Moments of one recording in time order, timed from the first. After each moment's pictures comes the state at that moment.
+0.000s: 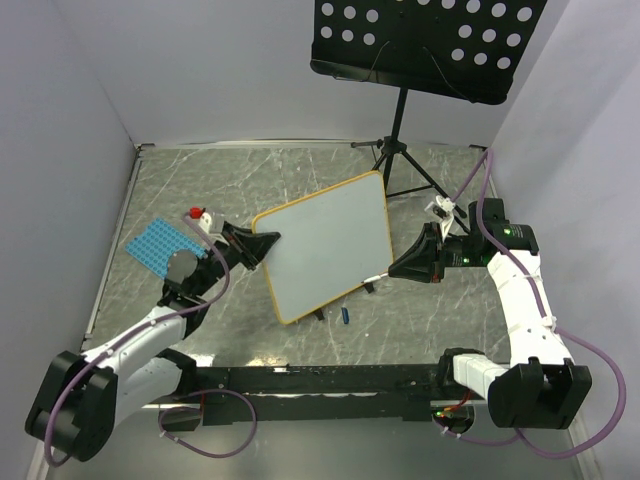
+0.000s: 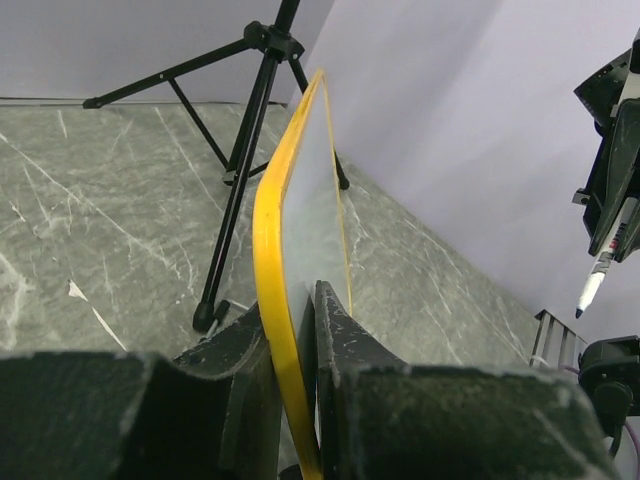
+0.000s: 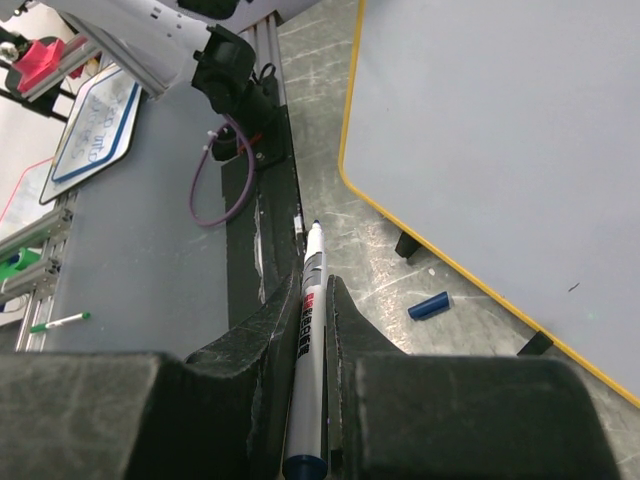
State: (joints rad) left arm -0.42 0.98 0.30 0.91 0.38 -0.53; right arm -0.06 1.10 1.07 -1.25 -1.40 -0.84
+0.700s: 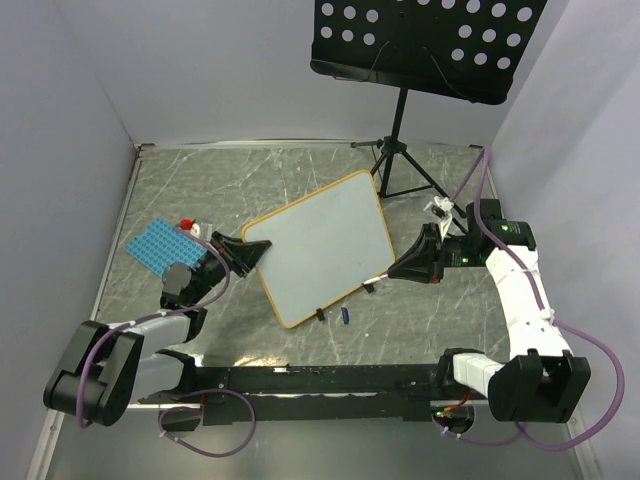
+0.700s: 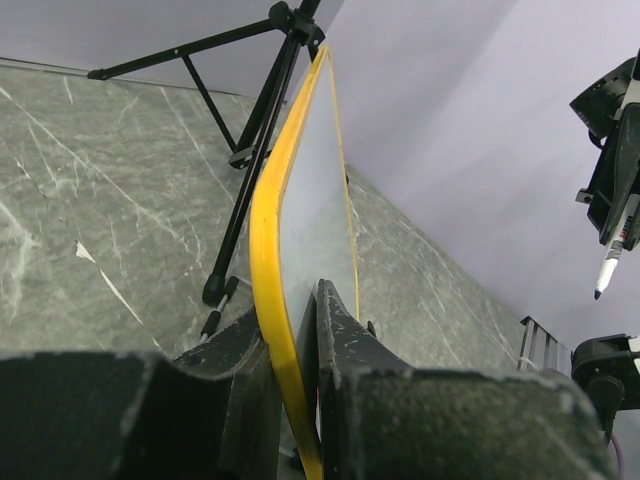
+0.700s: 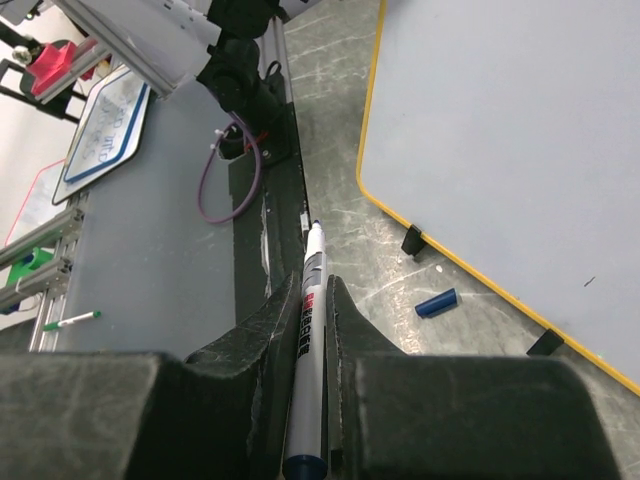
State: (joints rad) left arm -0.28 1.17 0.19 1.23 0.52 -0.66; right arm -0.06 1.13 1.07 -1.29 -1.41 -0.88
